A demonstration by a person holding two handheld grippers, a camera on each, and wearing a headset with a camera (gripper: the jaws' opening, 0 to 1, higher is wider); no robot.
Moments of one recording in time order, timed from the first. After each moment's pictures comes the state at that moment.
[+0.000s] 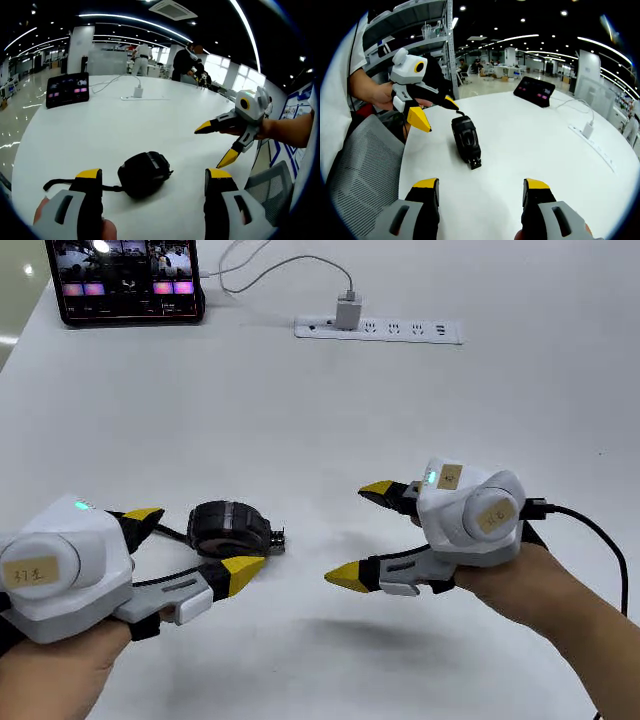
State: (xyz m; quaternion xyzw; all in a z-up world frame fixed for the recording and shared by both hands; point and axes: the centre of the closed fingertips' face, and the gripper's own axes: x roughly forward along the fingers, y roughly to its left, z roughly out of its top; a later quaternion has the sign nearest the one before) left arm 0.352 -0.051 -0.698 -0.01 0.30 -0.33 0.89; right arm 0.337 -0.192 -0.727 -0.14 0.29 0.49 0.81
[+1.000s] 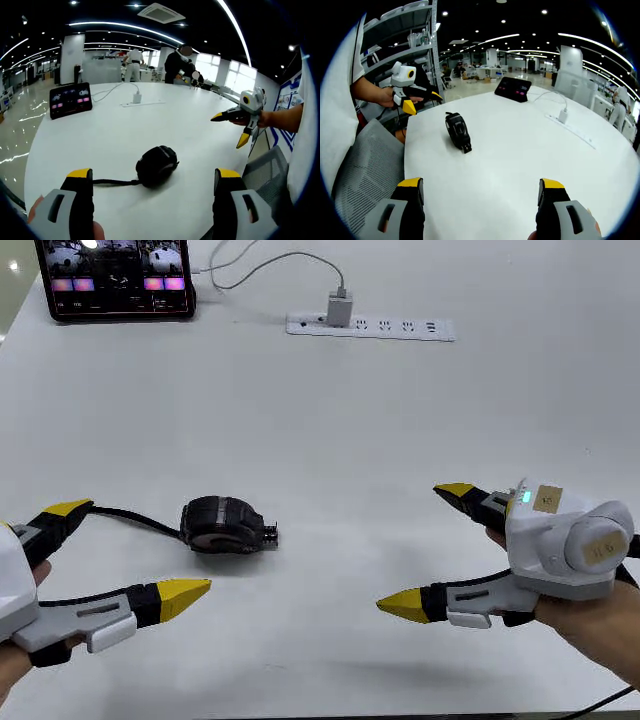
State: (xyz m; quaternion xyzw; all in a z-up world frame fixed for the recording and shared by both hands) left arm 0.340 -0.010 -0.681 0.02 0.27 -0.36 0.89; right arm 0.308 -0.256 -0.706 -0.12 0.29 0.43 0.84
